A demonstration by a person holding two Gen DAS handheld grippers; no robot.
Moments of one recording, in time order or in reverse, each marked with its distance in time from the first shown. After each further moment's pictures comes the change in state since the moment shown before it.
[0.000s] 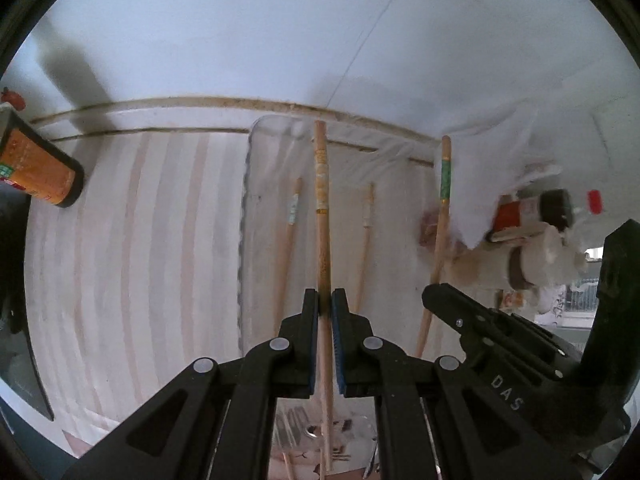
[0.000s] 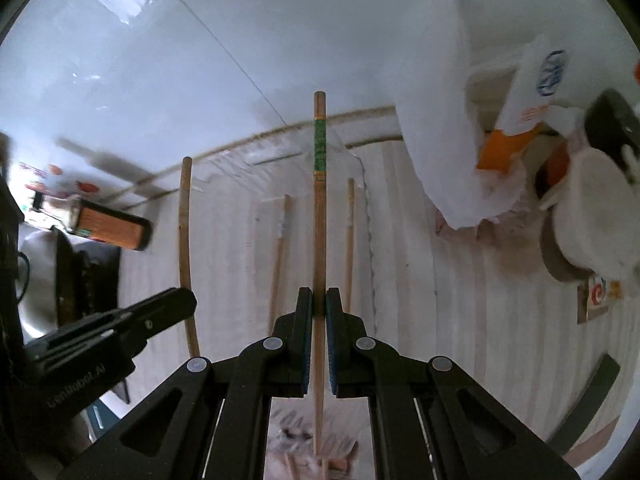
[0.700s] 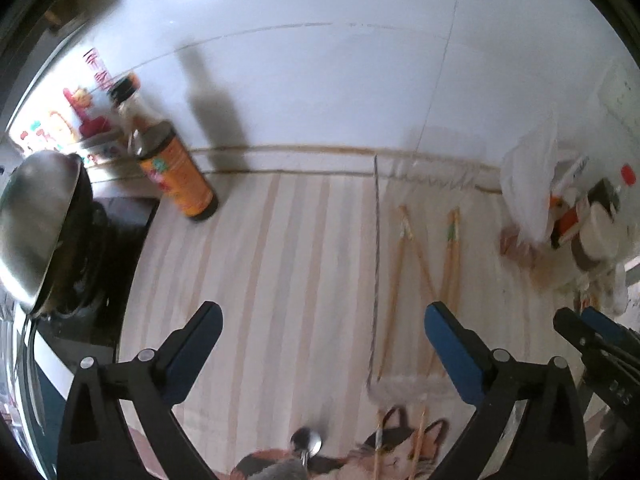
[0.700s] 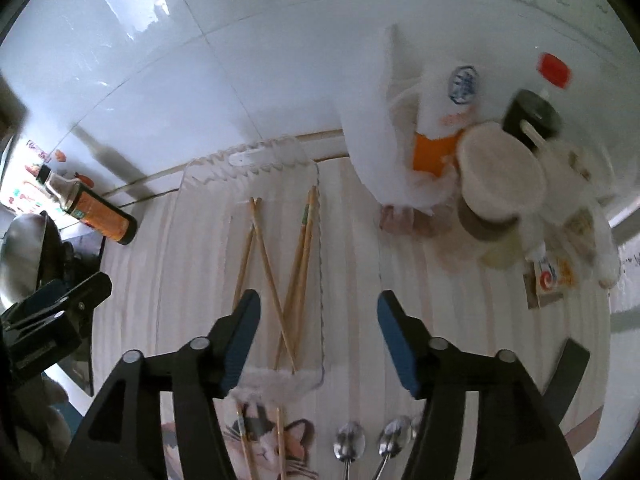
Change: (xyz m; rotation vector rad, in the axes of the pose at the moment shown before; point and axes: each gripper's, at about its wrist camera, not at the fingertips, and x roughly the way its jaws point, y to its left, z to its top) left arm -0.064 0.029 -0.100 0.027 -0.337 0.330; right arm -0.071 -0.019 -0.086 -0.024 -0.220 -0.087
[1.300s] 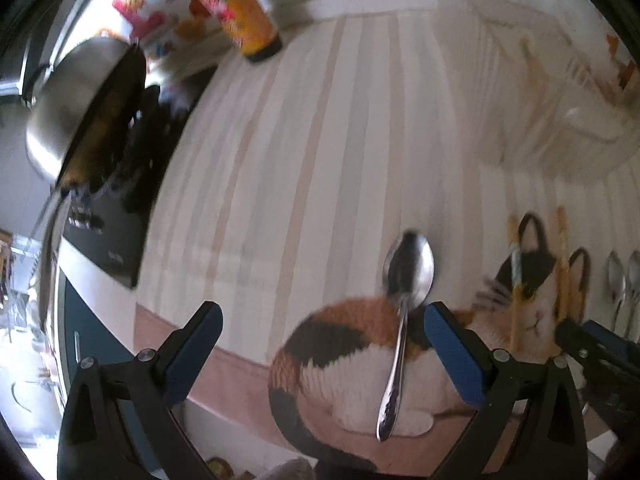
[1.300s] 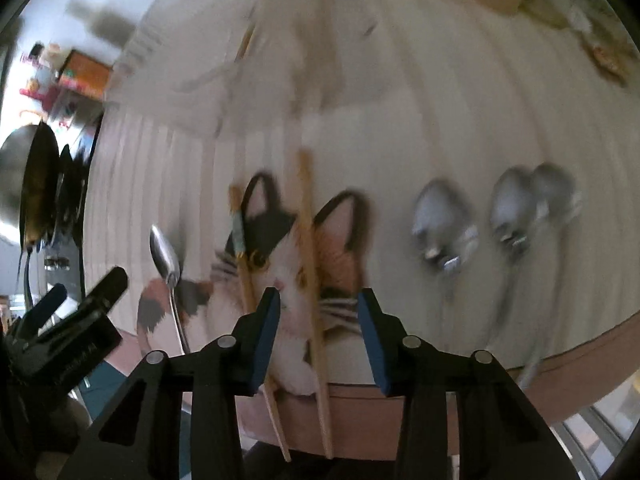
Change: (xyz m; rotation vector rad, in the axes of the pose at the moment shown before) left arm 0.052 0.030 -0.175 0.028 0.205 0.258; right arm 0.089 0.027 -0.188 0.055 0.329 0.092
